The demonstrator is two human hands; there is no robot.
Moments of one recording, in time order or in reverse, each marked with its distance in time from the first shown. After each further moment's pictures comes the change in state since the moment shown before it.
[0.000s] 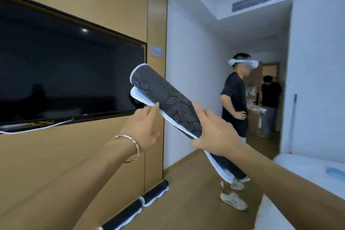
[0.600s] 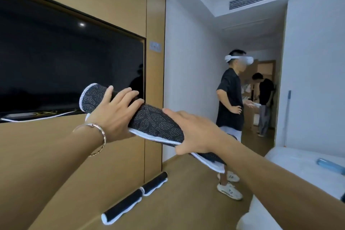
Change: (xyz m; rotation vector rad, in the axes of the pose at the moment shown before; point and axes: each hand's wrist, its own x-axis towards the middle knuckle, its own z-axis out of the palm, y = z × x) left_hand -0.061 -0.045 -0.035 0.621 0.204 0.281; right_hand -0.042 -0.059 -0.010 -0.001 -0.219 -0.288
